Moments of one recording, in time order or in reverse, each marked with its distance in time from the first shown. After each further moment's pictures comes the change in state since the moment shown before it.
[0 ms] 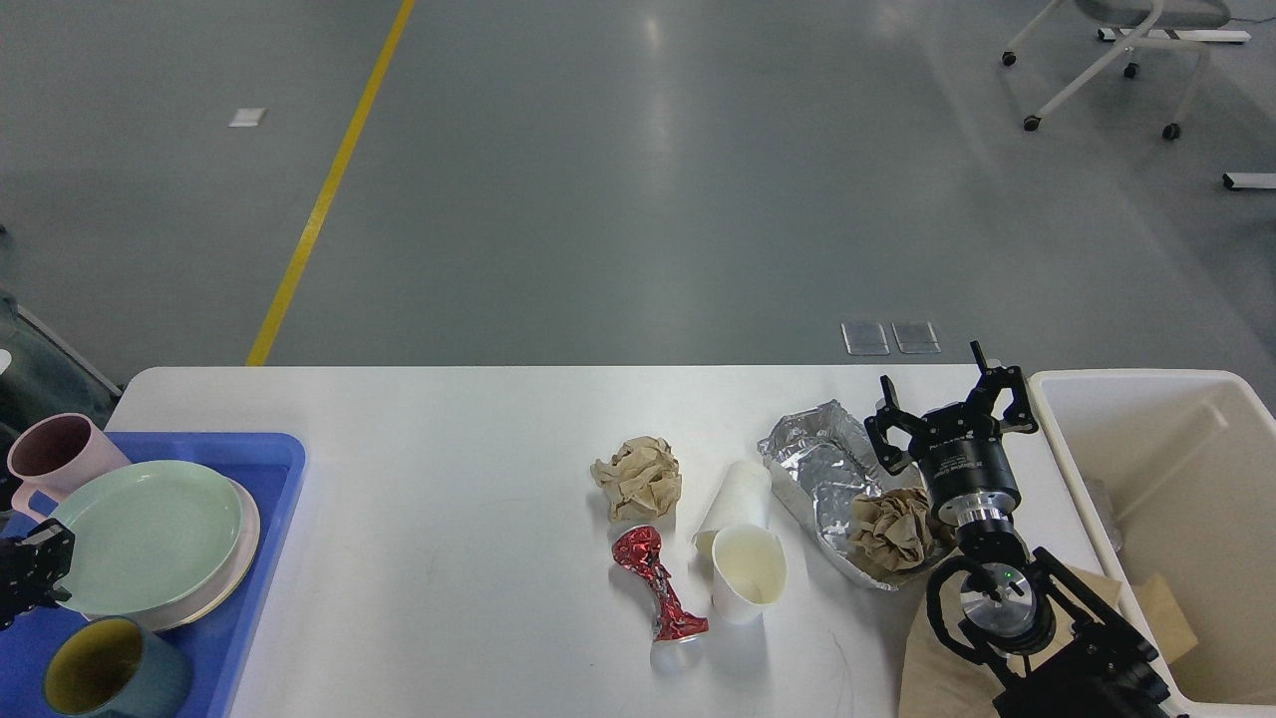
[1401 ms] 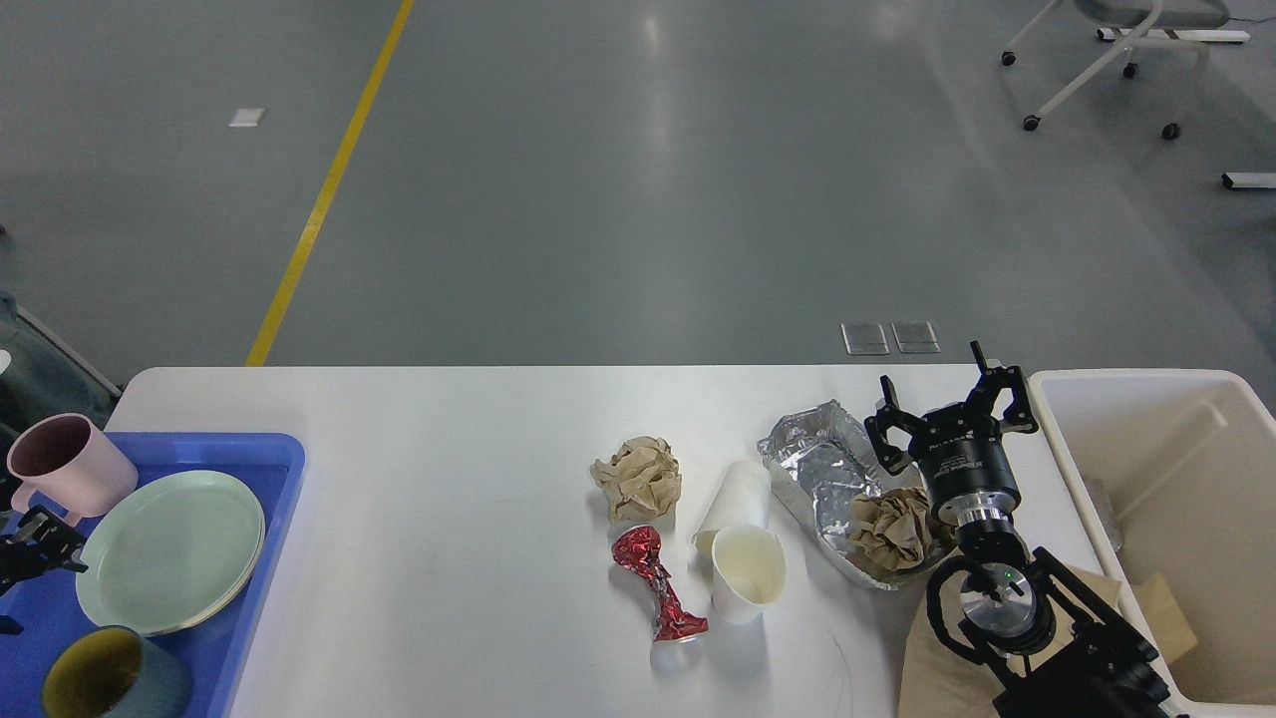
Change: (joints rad) left arm -0.037 0.025 0.009 -0.044 -0.006 0.024 0.007; right arm 0.000 0.000 0.000 0.000 0.000 0.000 -0.001
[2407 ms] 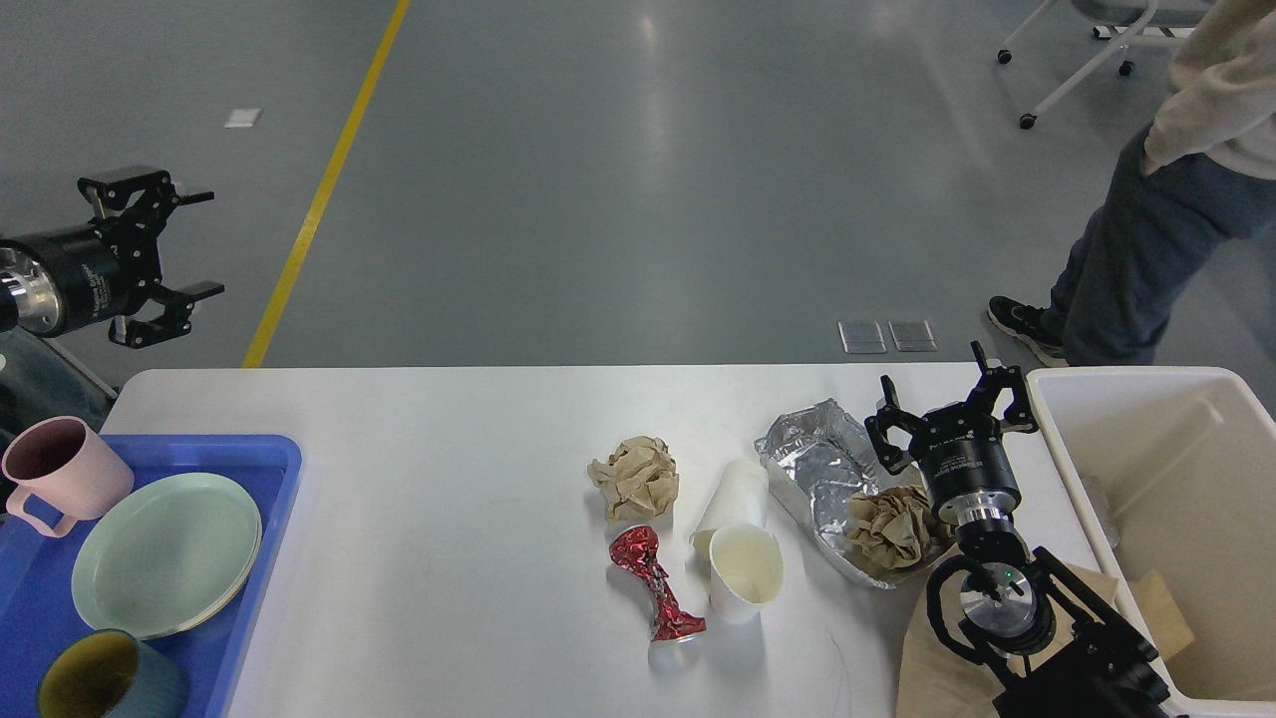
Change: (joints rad) left arm 0.013 0.053 -1.014 0.041 0.013 -0.071 -0.057; right arm 0.000 0.000 0.000 0.000 0.000 0.000 0.000
